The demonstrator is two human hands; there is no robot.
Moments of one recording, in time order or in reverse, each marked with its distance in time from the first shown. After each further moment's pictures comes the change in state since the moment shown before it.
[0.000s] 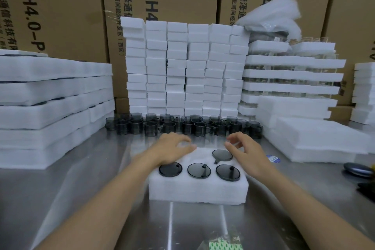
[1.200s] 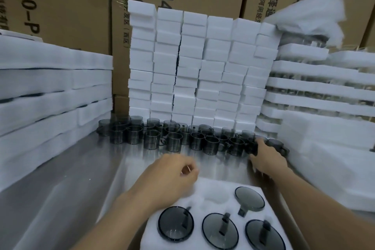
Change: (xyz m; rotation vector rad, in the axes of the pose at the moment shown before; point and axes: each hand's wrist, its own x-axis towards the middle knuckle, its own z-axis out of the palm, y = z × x) left_hand 0.010 -0.021 0.010 -0.115 0.171 0.026; right_hand 0.160 0.099 0.025 -0.657 -0.104 0.329
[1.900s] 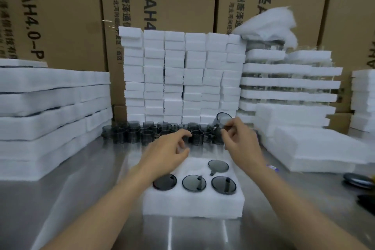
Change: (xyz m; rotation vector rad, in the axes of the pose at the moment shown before) left_hand -0.017 0.039 -0.009 0.138 0.165 0.160; right_hand -0.162 -0.044 -0.079 0.660 0.418 -0.372
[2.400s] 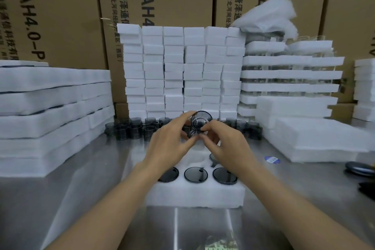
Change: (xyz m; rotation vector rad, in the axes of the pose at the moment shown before) left_hand -0.002 0.015 0.005 -0.038 0.307 0.170; right_hand -0.032 -0.042 0.009 -0.023 -0.065 -0.376
